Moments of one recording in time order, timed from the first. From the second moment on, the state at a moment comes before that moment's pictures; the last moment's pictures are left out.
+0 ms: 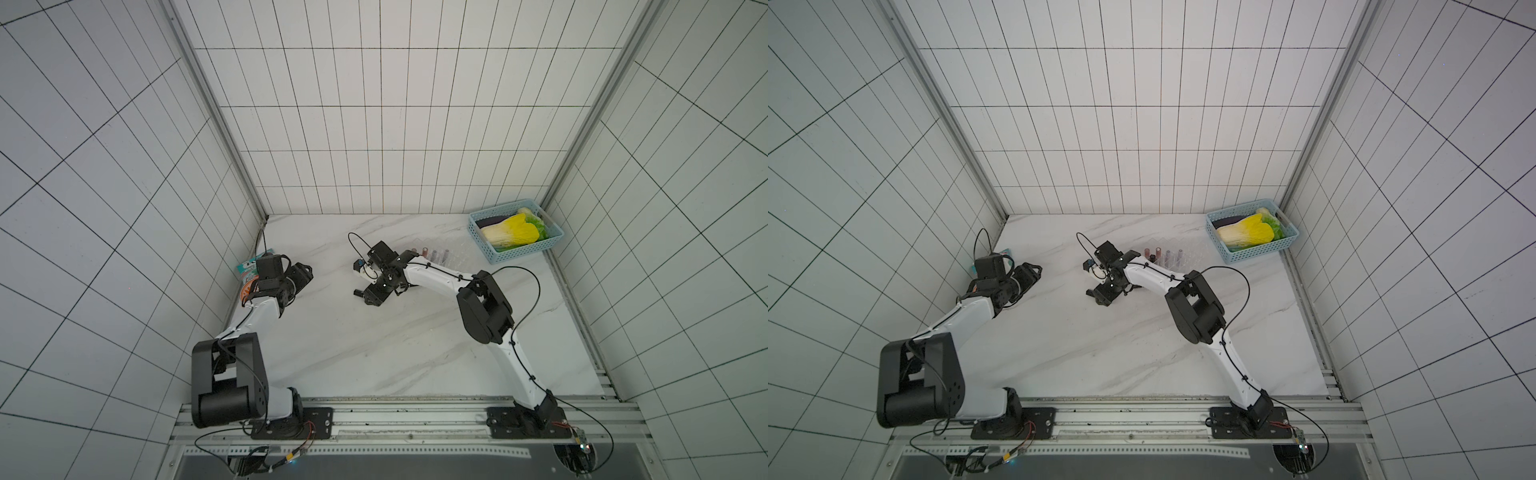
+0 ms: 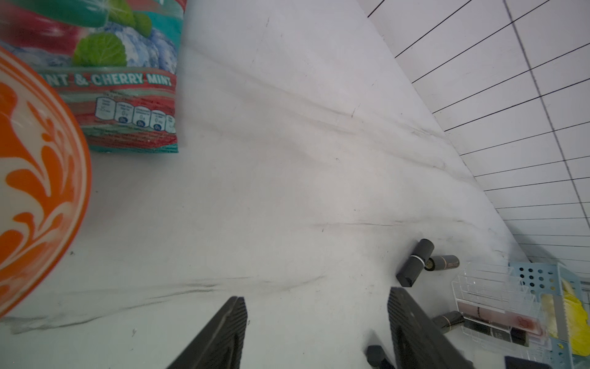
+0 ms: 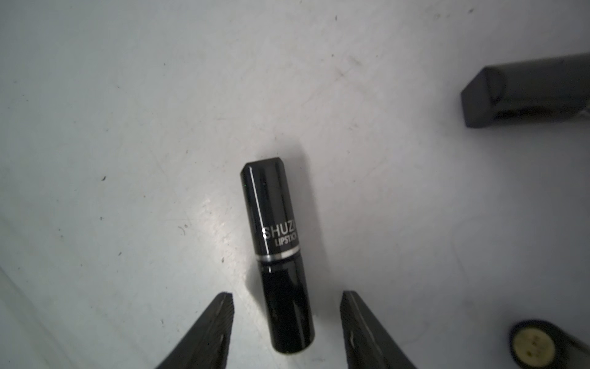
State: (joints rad) left arm 0.18 1.38 0.73 -0.05 0.26 -0.66; right arm 0.91 2.36 1.94 -0.73 -0.27 -0.15
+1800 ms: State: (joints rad) left arm -0.56 1.16 0.77 0.12 0.67 -0.63; right arm 0.89 1.26 1.09 -0.41 -0.43 0.19
